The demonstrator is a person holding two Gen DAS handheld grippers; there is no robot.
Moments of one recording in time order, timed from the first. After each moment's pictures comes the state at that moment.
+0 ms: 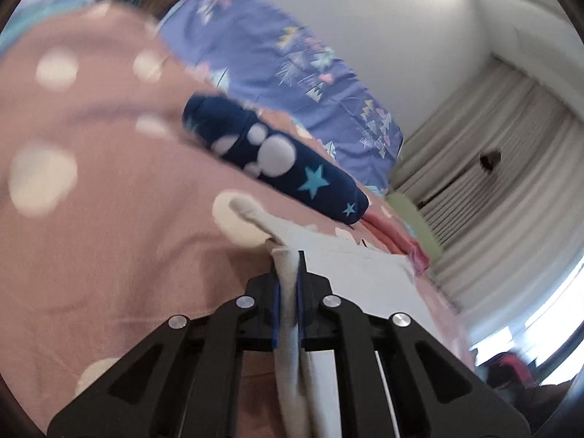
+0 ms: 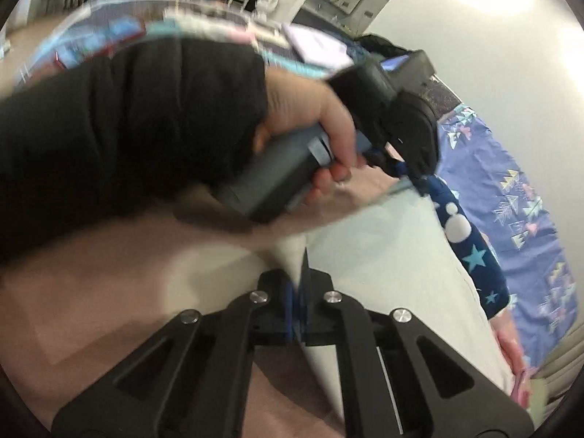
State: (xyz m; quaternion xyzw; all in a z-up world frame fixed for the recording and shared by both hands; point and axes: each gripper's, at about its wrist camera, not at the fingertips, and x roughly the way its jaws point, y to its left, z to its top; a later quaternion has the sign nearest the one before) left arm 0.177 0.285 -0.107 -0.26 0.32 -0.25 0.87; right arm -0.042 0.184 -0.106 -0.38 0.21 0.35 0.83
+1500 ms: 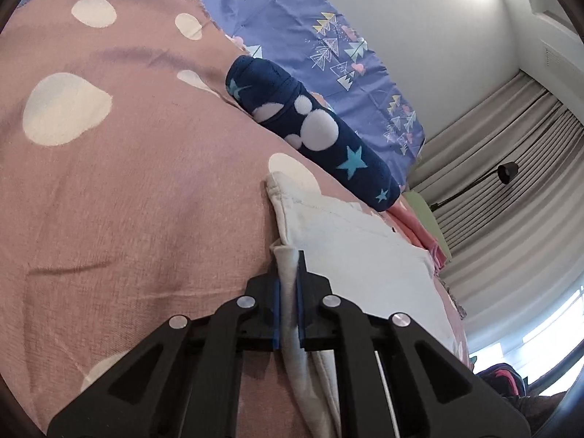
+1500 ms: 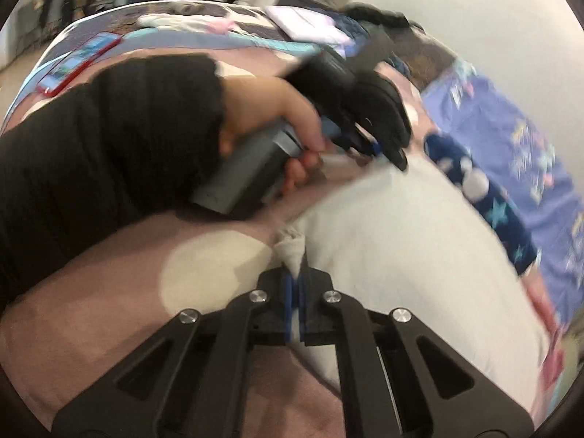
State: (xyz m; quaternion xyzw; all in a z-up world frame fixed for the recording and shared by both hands) left arm 0.188 0.300 -0.160 -0.32 0.36 -0.23 0.84; right arm -0.022 0.176 -0.117 -0.31 0.30 0.34 0.84
